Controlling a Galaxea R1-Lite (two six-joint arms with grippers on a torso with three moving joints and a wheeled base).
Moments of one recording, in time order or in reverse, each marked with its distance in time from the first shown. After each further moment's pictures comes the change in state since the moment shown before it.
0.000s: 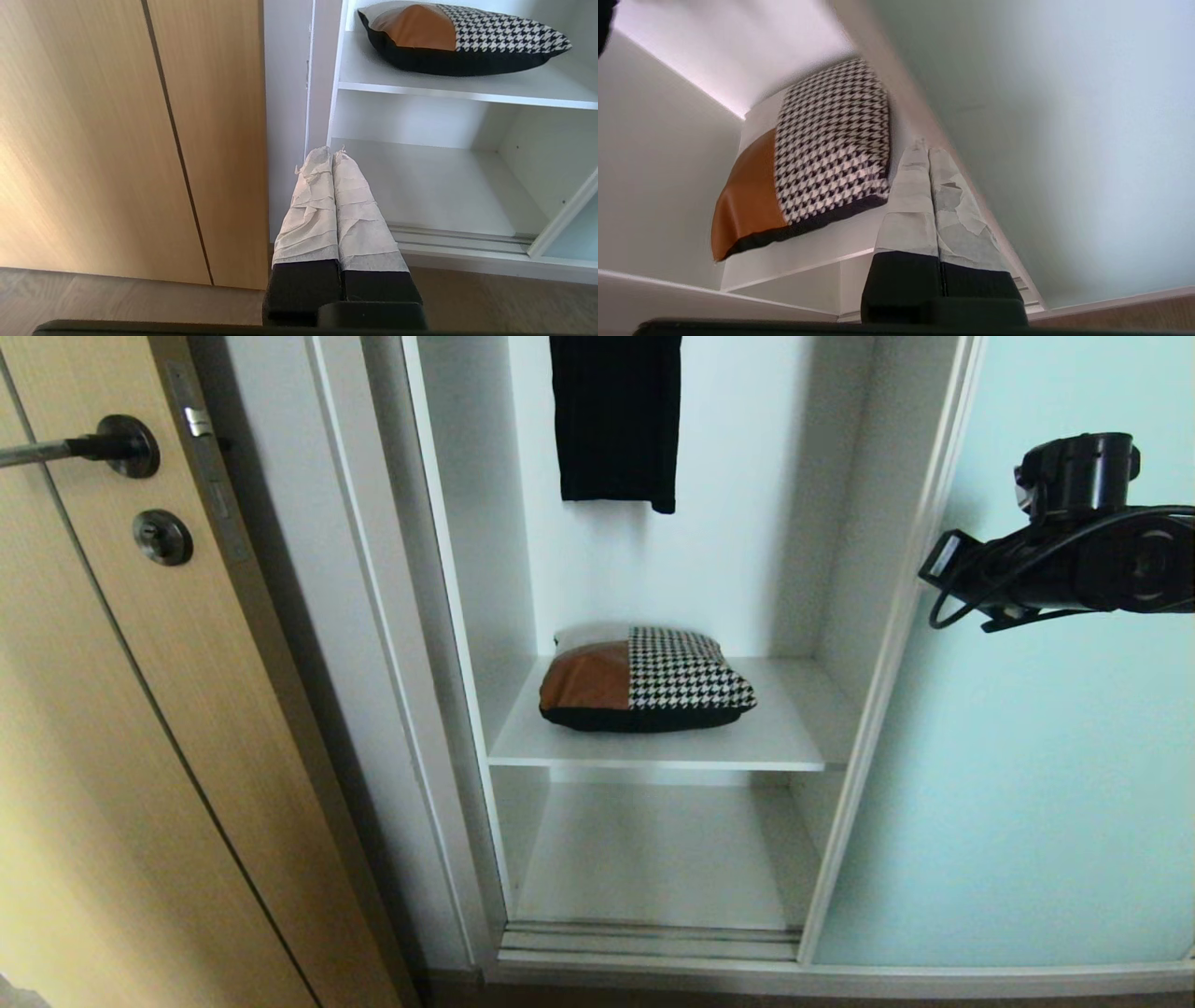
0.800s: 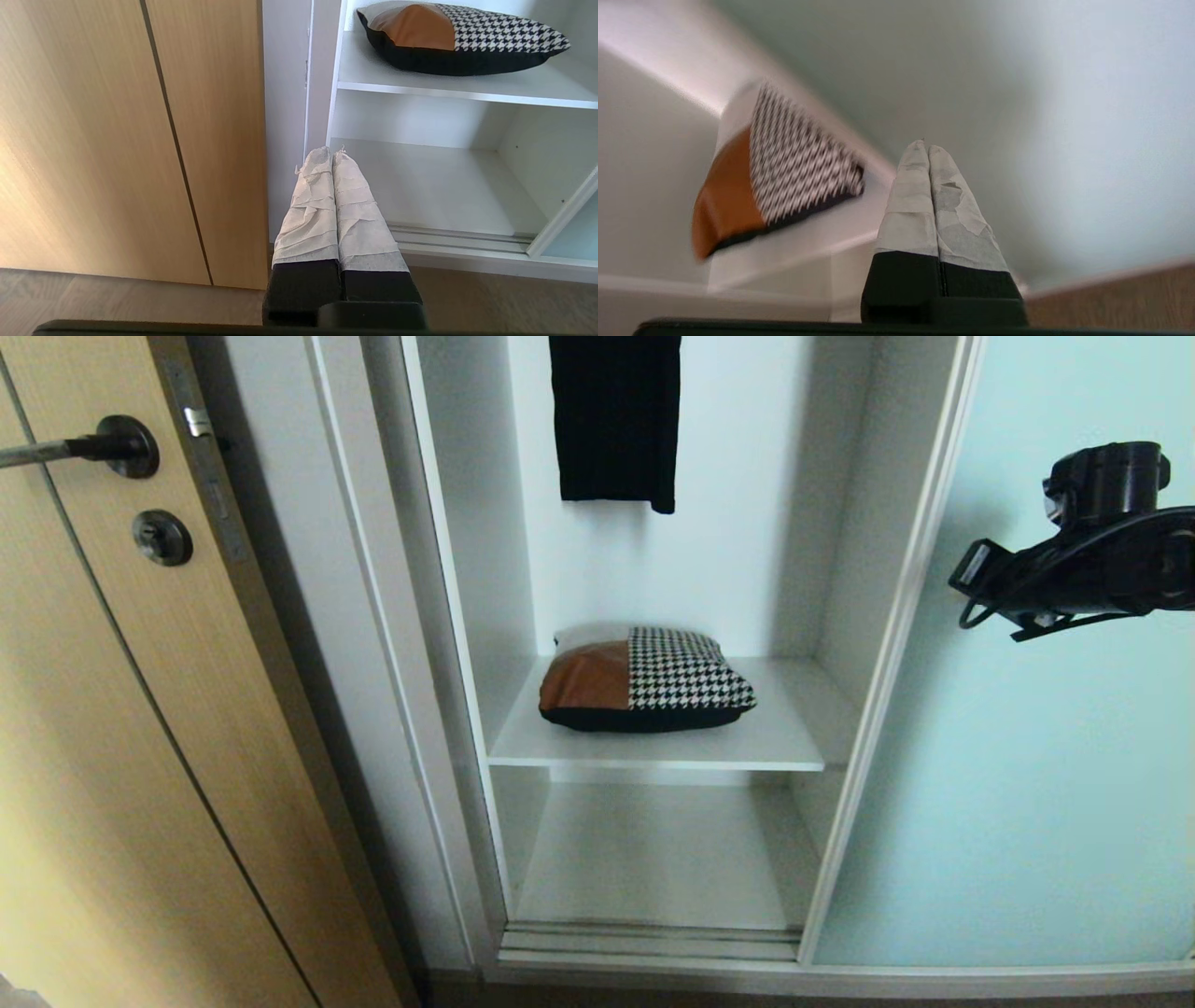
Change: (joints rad) left arm 0.000 0.000 0.000 0.000 0.000 0.000; right arm -0.071 0.010 -0.026 0.078 0.058 -0.001
